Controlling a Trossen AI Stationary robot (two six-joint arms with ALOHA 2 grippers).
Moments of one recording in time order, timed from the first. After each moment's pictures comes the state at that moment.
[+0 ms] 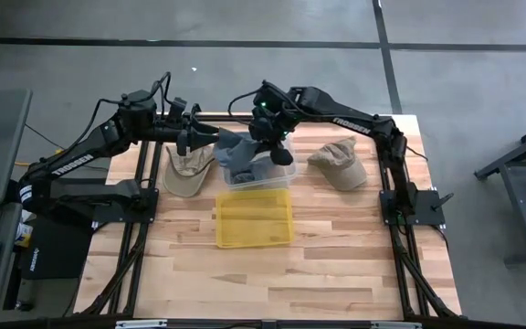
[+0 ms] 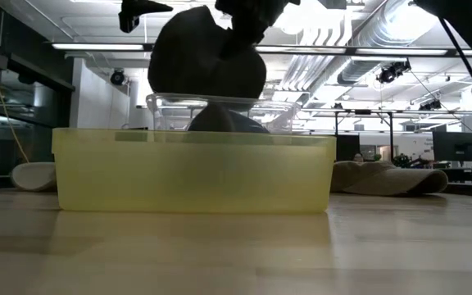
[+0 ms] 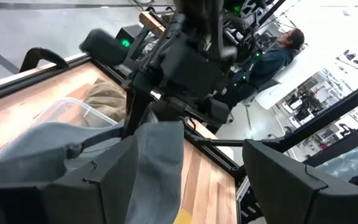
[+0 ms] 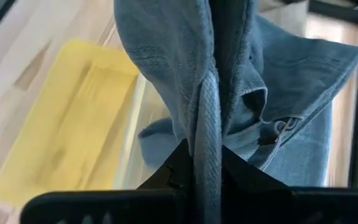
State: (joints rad) left arm 0.51 0.87 1.03 -0.32 0.44 -0.59; right arm -0.34 2.06 2.21 -1.13 -0.41 -0.54
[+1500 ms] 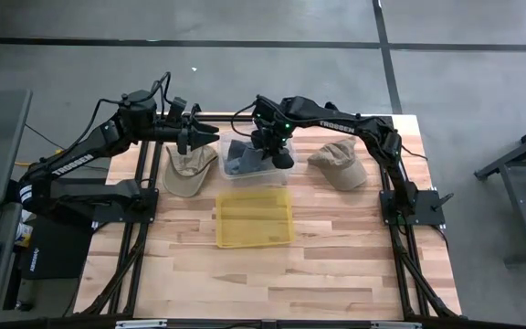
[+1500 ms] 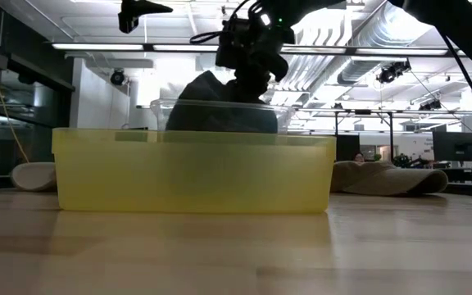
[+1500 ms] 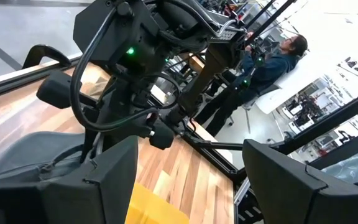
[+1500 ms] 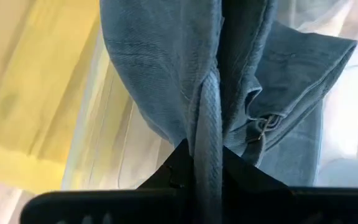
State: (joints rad) left arm 0.51 0.87 1.03 -0.32 0.42 -0.62; right arm -0.39 2.12 2.00 -1.06 -0.35 -0.65
